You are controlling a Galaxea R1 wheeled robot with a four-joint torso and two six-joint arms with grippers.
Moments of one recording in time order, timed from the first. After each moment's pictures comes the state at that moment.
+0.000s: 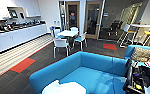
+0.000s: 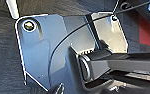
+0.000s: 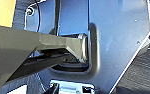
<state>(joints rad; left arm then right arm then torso) 1.45 2.83 -2.52 1.33 -0.13 -1.17 -1.58 3.10 -2.78 -0.73 0.13 0.69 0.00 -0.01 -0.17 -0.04</state>
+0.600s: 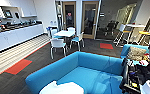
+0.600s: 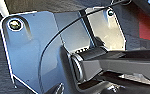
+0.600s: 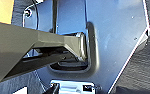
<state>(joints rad) 1.47 2.99 -2.68 1.33 -0.13 -1.17 -1.59 3.10 -2.78 -0.73 0.13 0.69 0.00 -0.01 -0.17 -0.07</state>
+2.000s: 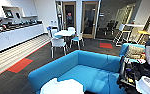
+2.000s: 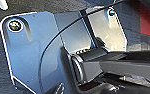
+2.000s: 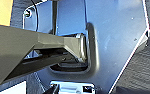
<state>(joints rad) 1.47 3.01 -2.71 1.33 -0.12 -1.17 -1.58 3.10 -2.78 -0.73 0.13 0.69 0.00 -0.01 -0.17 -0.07</state>
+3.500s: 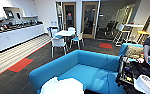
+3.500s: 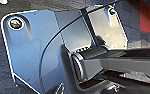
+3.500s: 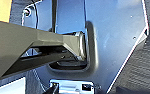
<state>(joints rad) 1.47 3.00 -2.71 1.33 -0.13 -1.17 -1.59 3.10 -2.78 -0.73 0.13 0.69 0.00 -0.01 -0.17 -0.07</state>
